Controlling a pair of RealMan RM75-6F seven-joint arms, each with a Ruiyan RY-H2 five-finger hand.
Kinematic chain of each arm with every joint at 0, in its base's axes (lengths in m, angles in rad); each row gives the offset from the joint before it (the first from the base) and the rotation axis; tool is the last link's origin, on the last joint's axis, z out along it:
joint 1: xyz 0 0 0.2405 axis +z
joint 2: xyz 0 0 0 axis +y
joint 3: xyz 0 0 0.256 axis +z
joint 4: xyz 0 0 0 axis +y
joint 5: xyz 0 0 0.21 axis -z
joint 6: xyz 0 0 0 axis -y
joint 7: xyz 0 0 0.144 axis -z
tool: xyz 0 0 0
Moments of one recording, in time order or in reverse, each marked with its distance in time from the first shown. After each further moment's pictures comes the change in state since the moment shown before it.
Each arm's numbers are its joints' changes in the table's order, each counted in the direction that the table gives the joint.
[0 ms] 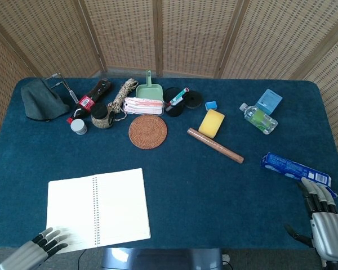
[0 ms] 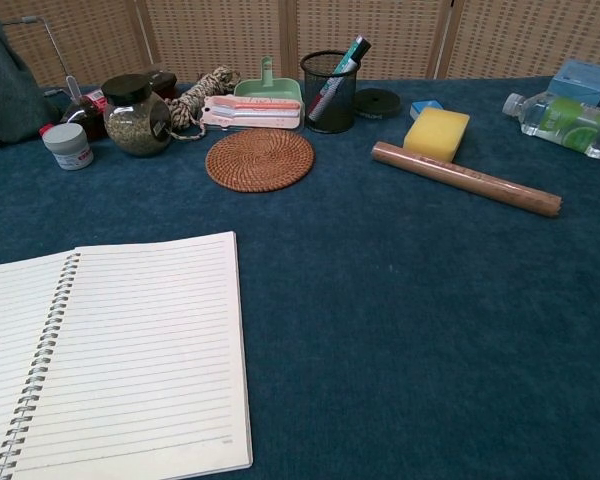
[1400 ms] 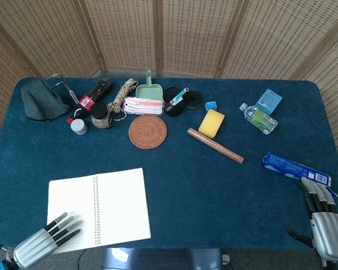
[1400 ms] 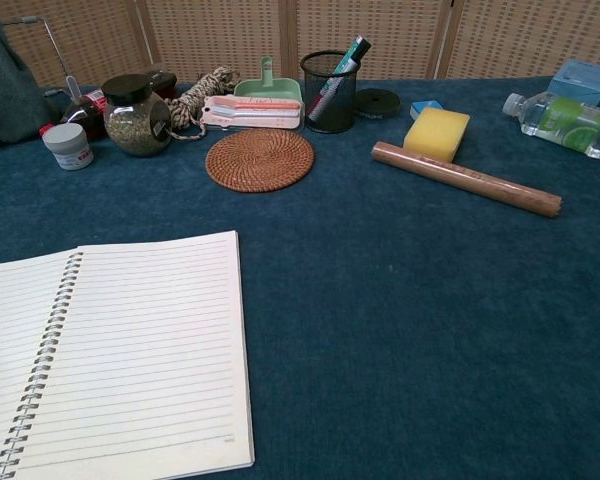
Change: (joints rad) left arm 0.109 -0.513 -0.133 0.925 -0.158 -0.435 0.047; right arm 0.002 0.000 0.001 0.004 0.001 -0.001 -0.006
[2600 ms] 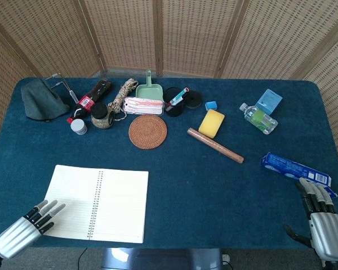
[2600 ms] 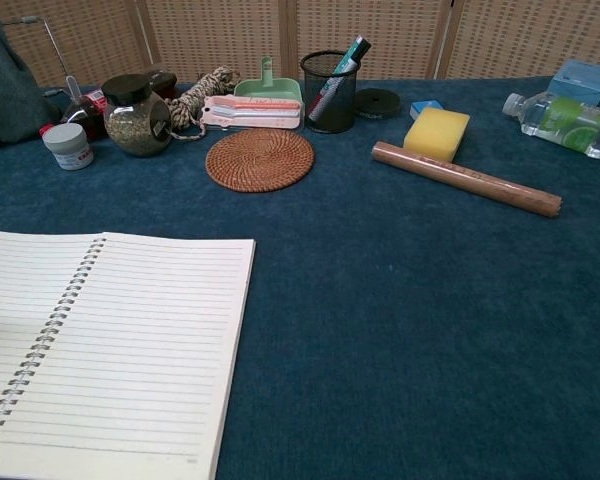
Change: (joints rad) left arm 0.023 -0.054 -0.067 0.281 0.124 -0.251 0.191; right arm 0.001 -0.002 -0.005 -0.003 0.009 0.003 0.003
